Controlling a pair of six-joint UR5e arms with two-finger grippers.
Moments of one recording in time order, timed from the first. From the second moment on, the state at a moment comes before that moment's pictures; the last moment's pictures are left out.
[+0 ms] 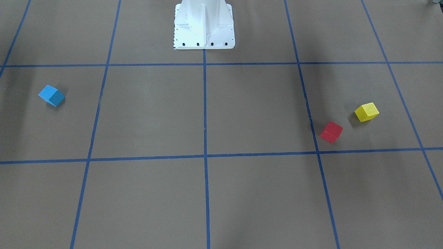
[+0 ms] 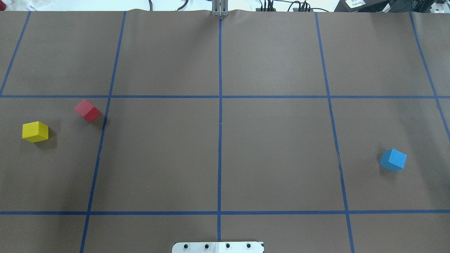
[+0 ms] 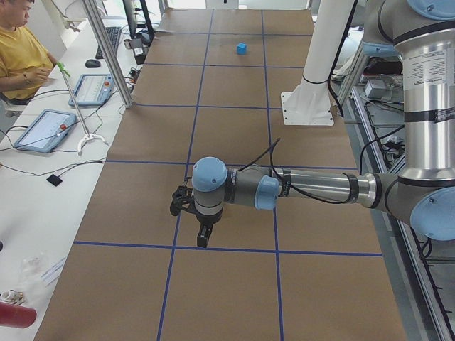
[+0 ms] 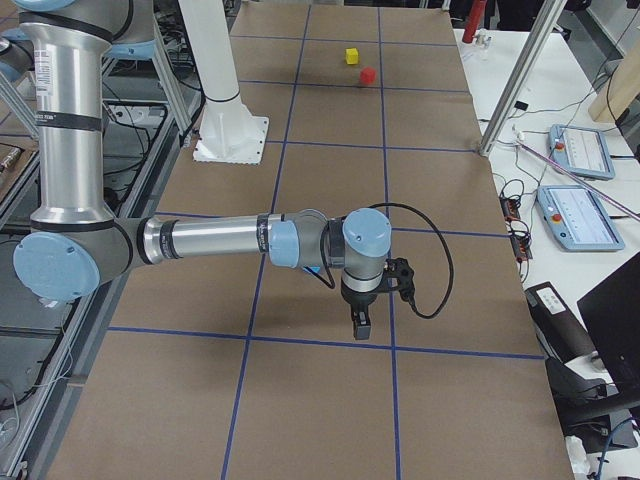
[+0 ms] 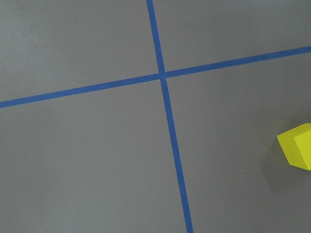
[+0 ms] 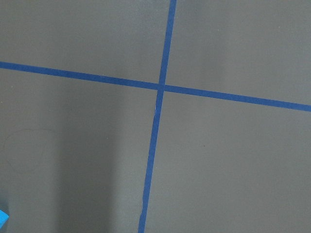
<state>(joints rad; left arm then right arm) -1.55 -1.43 -1.77 -1.66 -2.34 0.07 1.57 -1.61 1.76 -1.65 2.28 -0.11</state>
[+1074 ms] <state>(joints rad) -1.55 -1.54 -1.78 -1.78 -2.32 0.07 1.46 -1.72 1.92 -1.28 2.39 0.44</state>
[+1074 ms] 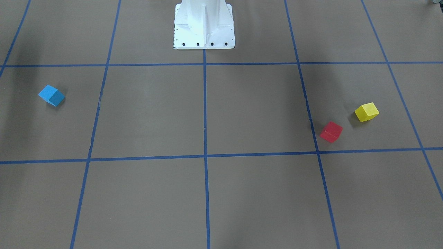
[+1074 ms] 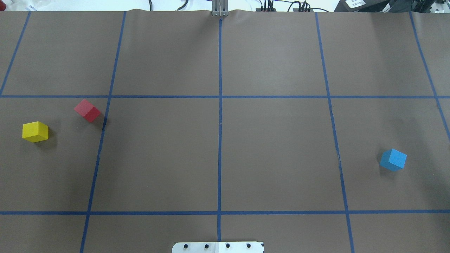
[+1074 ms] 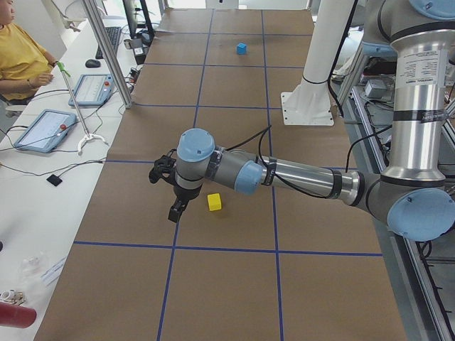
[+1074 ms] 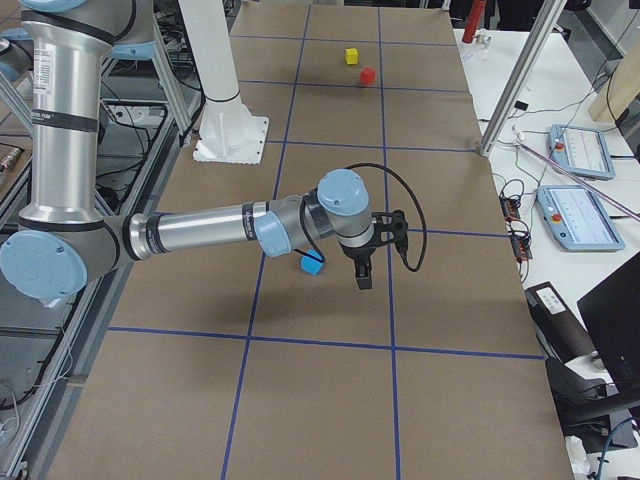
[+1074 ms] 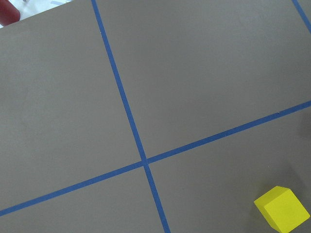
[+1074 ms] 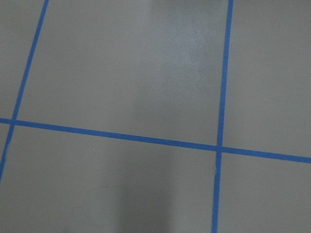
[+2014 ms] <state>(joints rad) -1.55 -1.54 -1.78 -1.79 -2.32 0.07 0.66 -1.93 2.16 -1.14 1.59 1.44</state>
